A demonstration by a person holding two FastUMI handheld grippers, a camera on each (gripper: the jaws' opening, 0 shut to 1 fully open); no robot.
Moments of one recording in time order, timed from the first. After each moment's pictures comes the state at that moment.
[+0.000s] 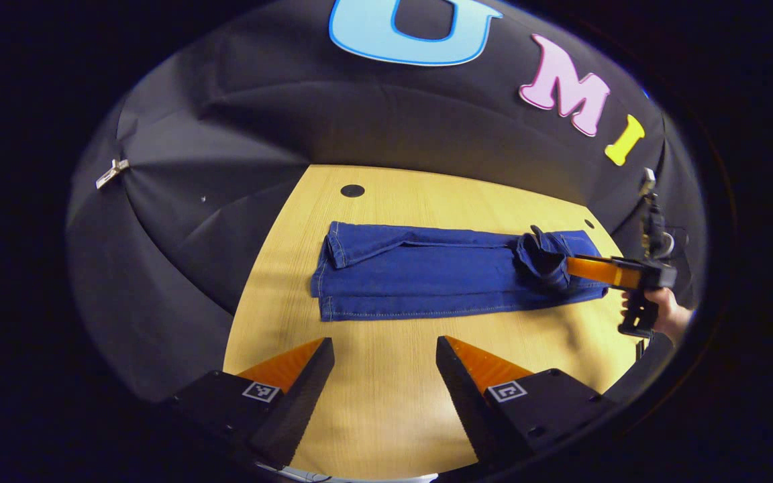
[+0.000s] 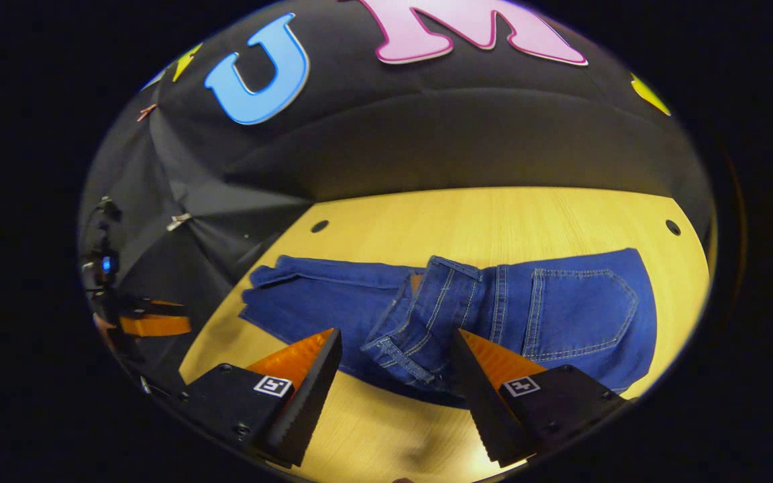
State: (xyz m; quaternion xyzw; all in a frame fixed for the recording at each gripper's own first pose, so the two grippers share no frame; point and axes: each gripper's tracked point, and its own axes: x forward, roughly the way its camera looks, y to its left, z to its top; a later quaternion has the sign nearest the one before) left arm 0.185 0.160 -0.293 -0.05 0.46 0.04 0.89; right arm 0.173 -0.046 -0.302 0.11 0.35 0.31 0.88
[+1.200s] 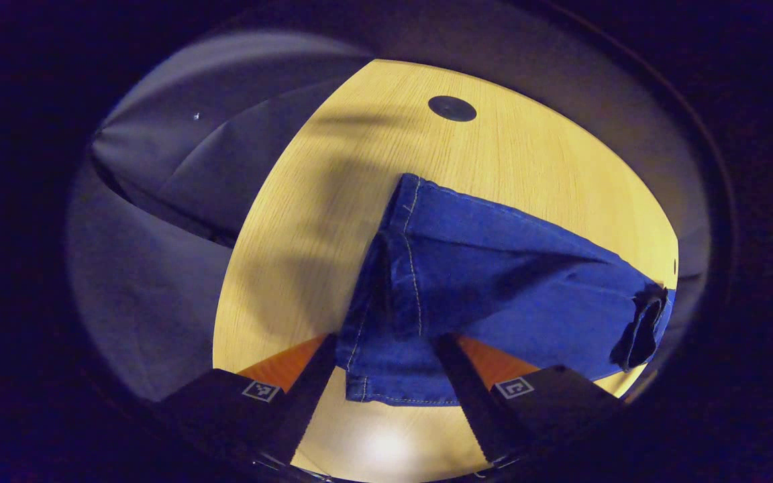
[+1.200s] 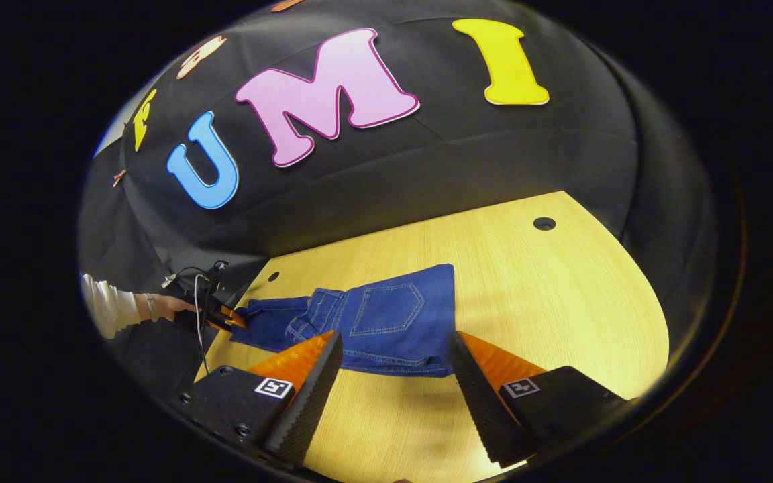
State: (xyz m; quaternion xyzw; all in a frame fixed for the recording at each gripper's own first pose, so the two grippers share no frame) left arm 0.281 0.238 -0.412 -0.10 0.65 0.18 0.73; right arm 0.161 -0.297 -0.248 0.18 0.33 0.17 0.91
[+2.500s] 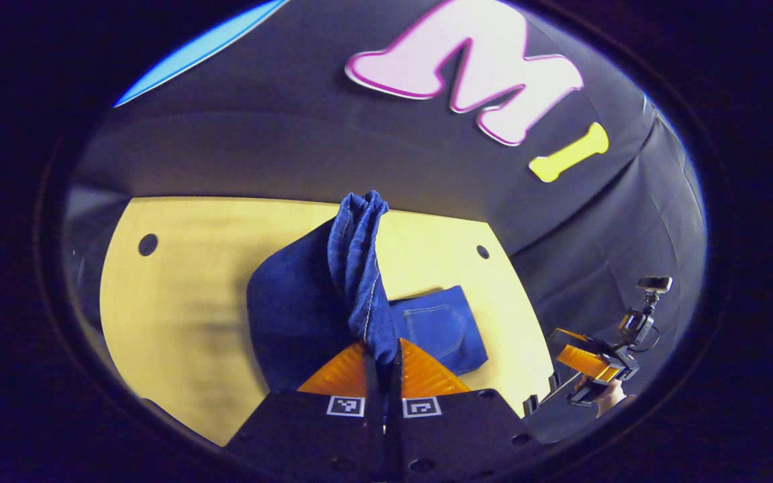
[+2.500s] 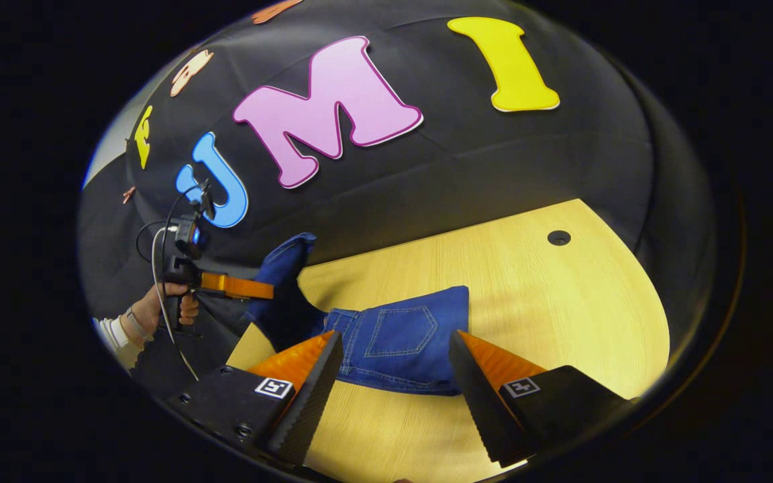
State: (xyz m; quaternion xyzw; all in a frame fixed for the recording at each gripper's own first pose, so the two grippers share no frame) left arm 0.389 -0.202 -0.249 -0.12 0.49 -0.17 0.85; right arm 0.186 -0.311 -0.212 0.20 0.31 0.20 0.91
